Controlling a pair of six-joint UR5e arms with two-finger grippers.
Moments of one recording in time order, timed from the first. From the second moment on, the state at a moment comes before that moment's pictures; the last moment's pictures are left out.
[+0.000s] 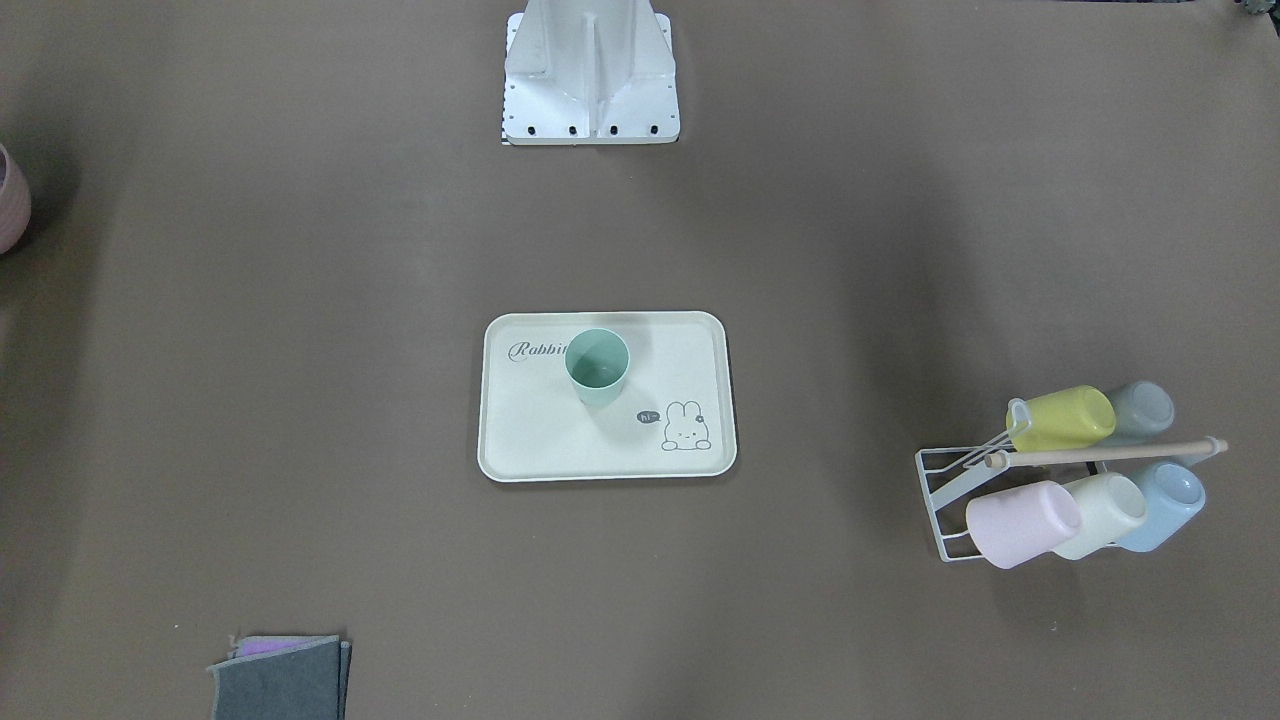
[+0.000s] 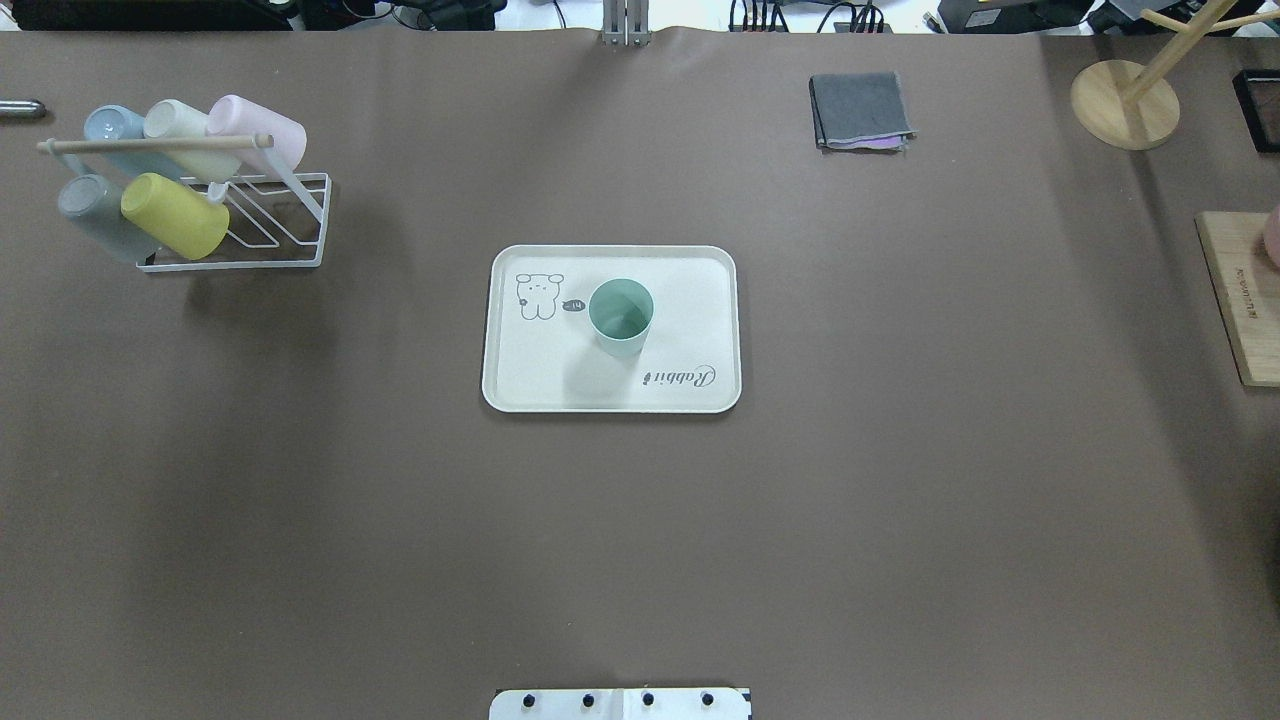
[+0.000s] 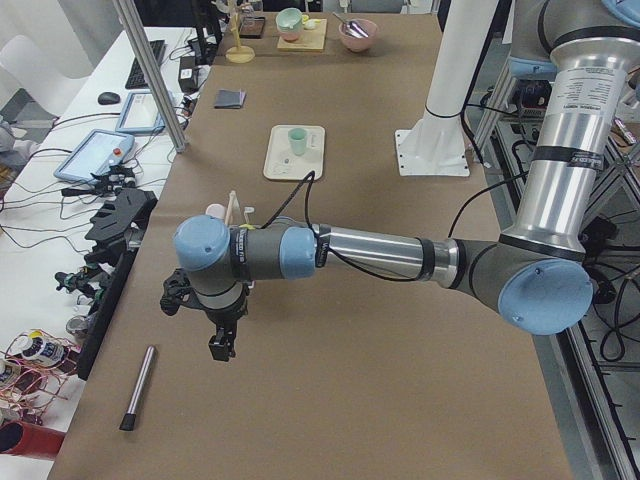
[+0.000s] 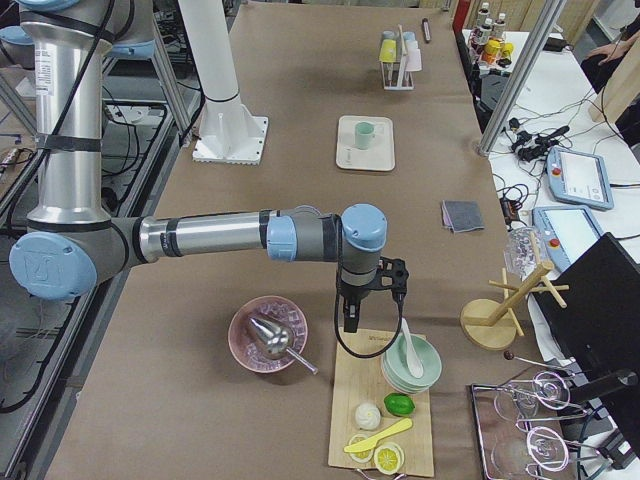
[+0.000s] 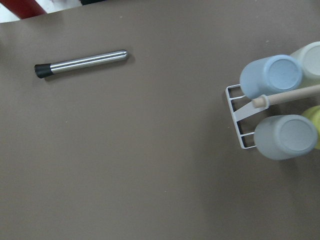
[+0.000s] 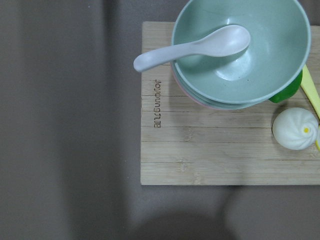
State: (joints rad) left arm -1.68 -1.76 -1.50 -1.40 -2.31 0.22; right arm 1.54 -1.64 1.77 -1.67 2.30 0.07
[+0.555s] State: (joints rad) left arm -1.68 -1.75 -1.48 -1.39 -2.30 0.21; right arm 1.54 -1.64 1.77 -1.67 2.30 0.07
